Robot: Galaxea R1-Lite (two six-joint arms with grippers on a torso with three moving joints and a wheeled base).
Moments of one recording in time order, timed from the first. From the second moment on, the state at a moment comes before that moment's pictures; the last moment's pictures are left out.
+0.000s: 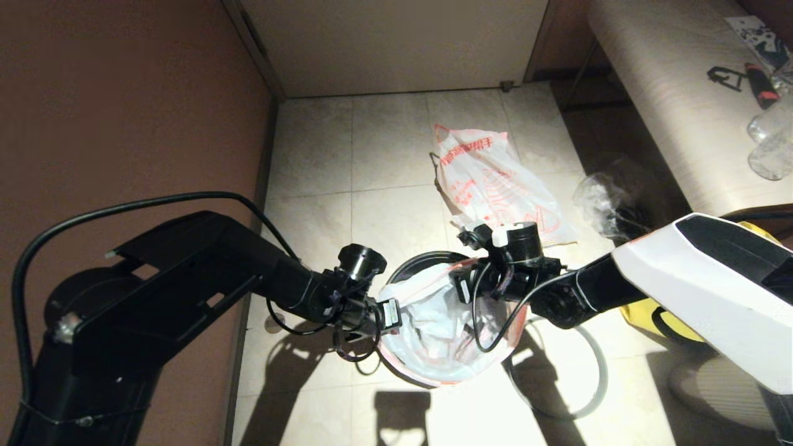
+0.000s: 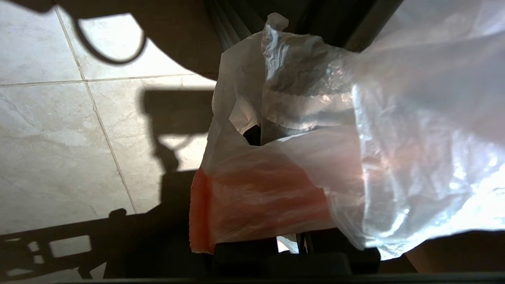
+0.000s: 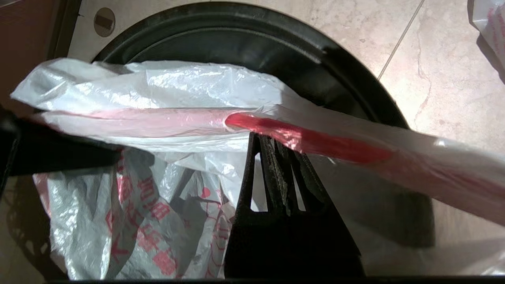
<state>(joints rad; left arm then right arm) -0.48 2.31 -1.34 -0.05 -0.07 -0.55 0.48 2.35 -1.44 -0.50 0.16 -0.07</state>
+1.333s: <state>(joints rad) -0.51 2.32 -1.19 -0.37 -0.06 -0.44 0.41 2.44 -1.72 -0.40 0.15 -0.07</state>
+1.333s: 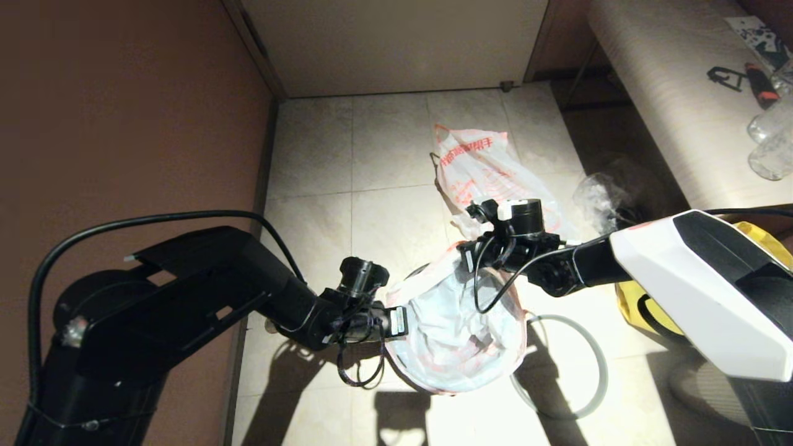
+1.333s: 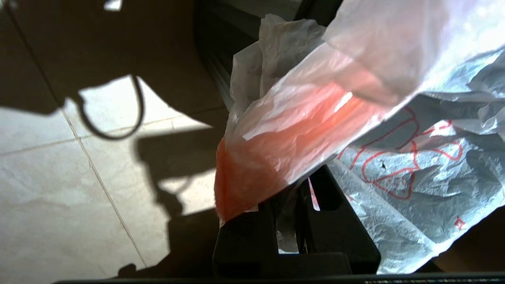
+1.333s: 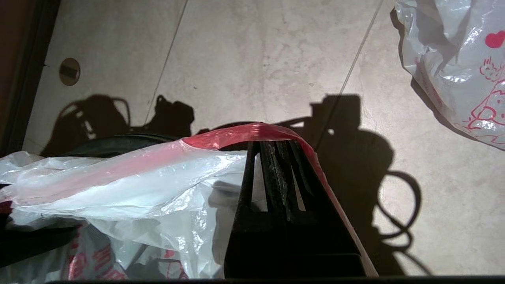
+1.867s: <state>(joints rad) -0.50 2.32 -1.17 -0.40 -0.06 -0.44 0.39 2.45 -1.68 -0.32 0.05 -0.14</state>
